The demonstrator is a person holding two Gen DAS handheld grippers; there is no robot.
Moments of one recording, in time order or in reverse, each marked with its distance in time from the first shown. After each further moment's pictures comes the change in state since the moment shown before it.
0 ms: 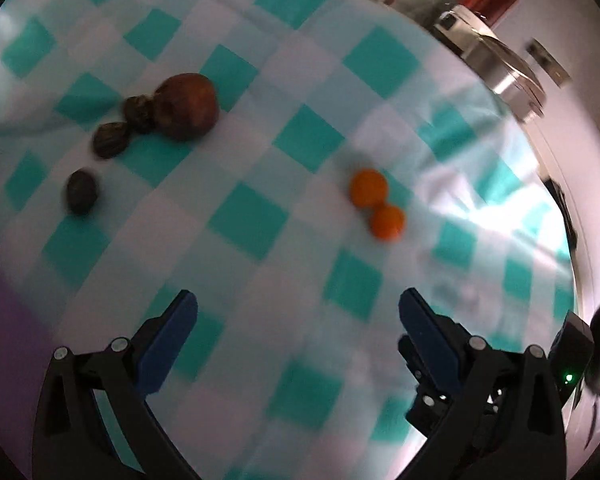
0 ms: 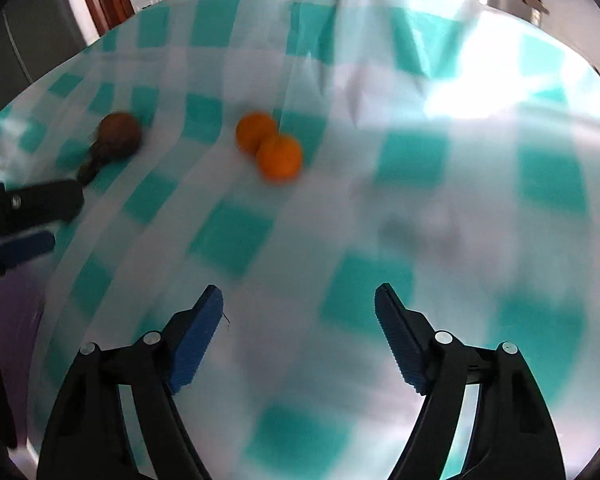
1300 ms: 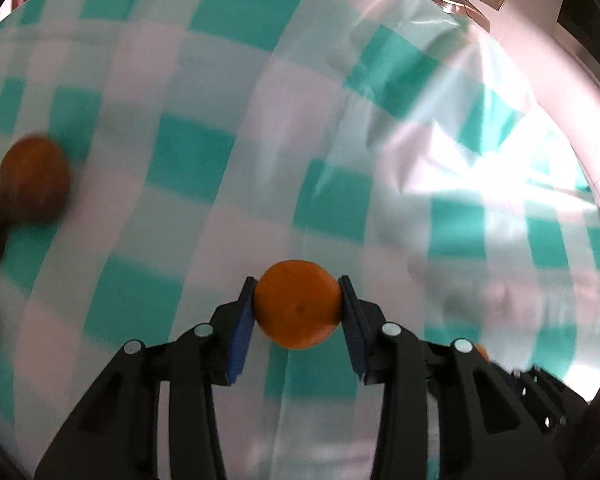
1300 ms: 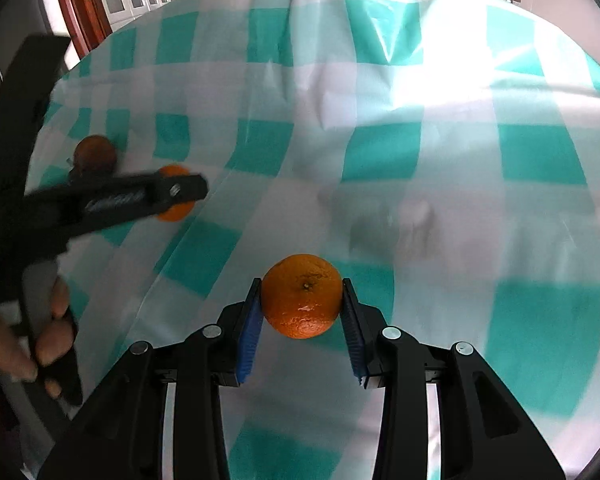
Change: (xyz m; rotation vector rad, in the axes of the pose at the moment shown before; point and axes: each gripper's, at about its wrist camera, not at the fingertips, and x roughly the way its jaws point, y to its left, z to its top) left arm 0.083 -0.073 -0.003 0.334 -0.034 -0.039; right arm -0.003 -0.032 -0.017 0.089 -0.072 -0.014
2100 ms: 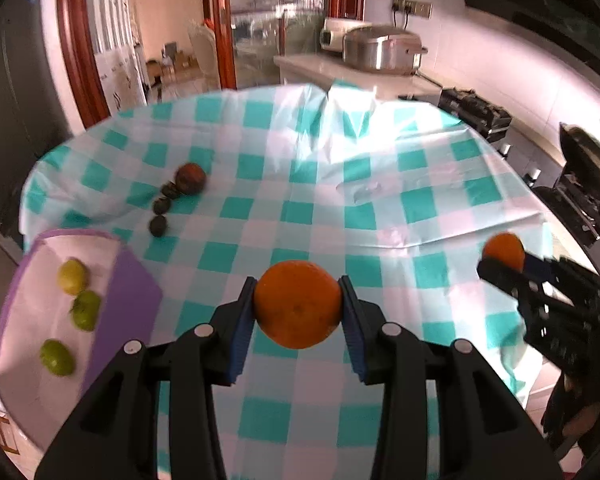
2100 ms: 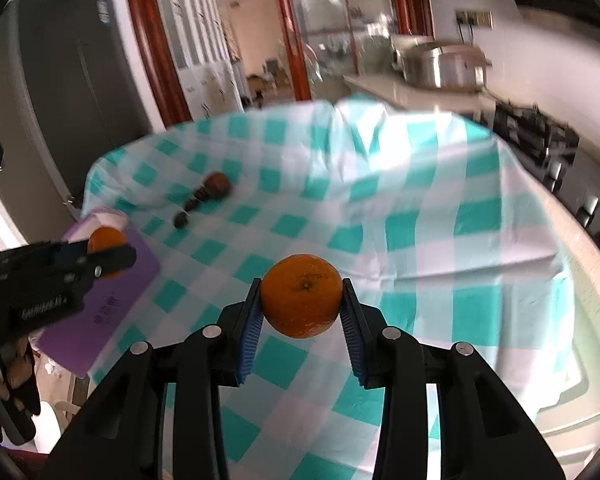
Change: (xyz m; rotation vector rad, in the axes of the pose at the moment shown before) left arm -0.319 -0.079 -0.190 0.184 -0.197 0.195; right arm -0.279 0.010 -0.133 -0.065 -0.259 0.129
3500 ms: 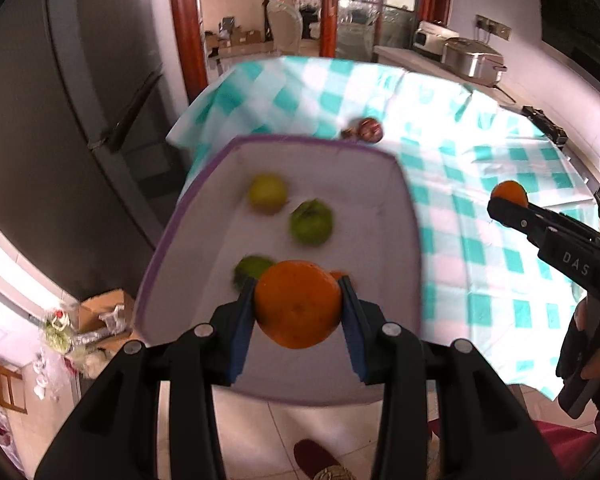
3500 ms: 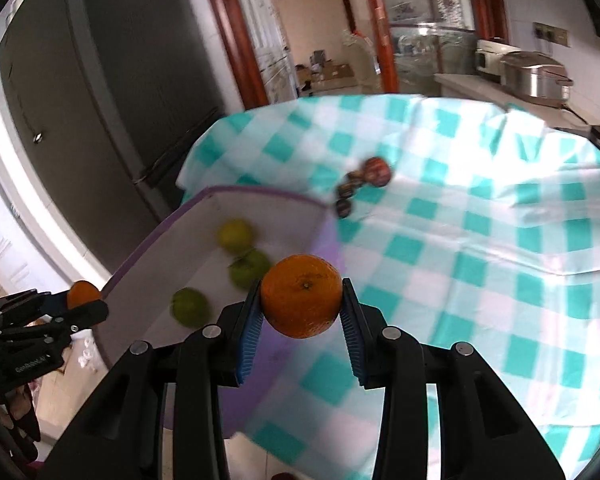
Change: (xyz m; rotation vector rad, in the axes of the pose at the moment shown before) left arm -0.088 0.317 -0.115 -0.142 0.087 0.106; right arm 0.075 0.304 -0.004 -0.050 0.065 0.129
